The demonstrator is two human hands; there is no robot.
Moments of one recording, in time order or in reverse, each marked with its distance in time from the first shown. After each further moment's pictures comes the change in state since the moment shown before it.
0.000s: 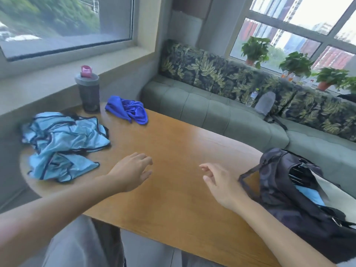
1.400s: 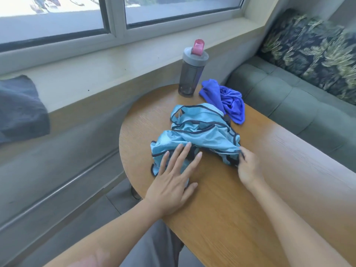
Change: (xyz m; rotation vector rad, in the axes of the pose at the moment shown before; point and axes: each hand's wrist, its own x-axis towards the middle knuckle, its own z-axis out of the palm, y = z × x) left_hand -0.063 -0.114 0.075 -0.036 0.345 -0.312; right_hand 0.238 -0.076 0.196 0.374 -0.005 -0.048
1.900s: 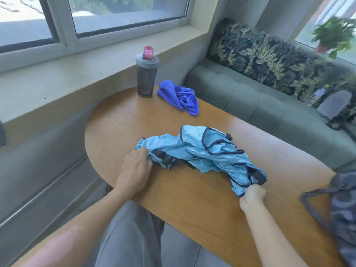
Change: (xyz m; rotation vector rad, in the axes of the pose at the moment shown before) left_hand 0.007 -0.010 0.009 -0.219 0.090 -0.204; right_hand -0.144 0.032 -0.082 1.041 0.893 0.891
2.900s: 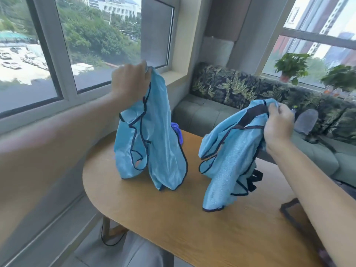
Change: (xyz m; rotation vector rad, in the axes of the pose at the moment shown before) left_hand 0.208 0.166 -0.249 0.325 0.475 0.238; right_hand -0.099 -0.255 0.057 -0.302 -0.261 -0.958
